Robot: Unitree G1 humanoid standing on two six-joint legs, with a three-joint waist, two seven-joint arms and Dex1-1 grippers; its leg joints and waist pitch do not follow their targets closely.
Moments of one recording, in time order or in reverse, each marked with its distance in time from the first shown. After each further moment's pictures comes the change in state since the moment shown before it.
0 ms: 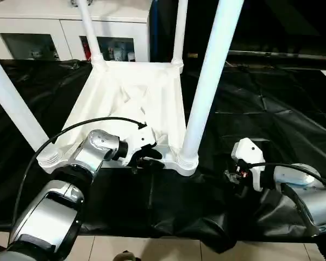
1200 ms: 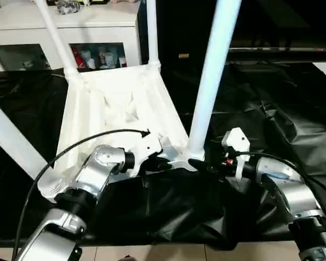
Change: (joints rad) left arm 0.245 -0.064 0.067 -0.407 -0.008 0.208 0.141; right arm -0.122 0.169 -0.012 0.225 0.035 -0.137 -0.040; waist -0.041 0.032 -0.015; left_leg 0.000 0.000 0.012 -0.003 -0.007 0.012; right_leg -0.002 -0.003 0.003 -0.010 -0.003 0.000
